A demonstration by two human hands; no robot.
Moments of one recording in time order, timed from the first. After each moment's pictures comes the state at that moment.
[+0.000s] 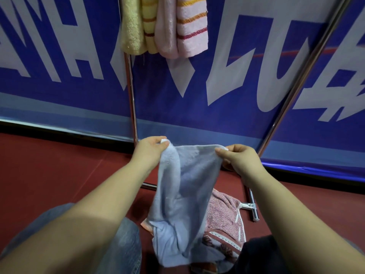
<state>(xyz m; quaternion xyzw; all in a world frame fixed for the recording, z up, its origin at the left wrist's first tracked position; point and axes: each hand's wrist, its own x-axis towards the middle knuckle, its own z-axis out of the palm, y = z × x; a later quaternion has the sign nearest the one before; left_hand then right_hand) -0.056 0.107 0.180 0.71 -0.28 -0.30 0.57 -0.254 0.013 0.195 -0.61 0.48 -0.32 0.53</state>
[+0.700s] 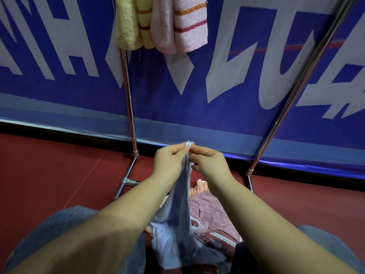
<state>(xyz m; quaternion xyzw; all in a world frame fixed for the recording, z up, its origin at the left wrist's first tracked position) -0.106 0.089 0.169 0.64 -0.29 -0.33 0.64 -0.196 0.051 0.183 -0.55 0.41 -0.31 0.65</state>
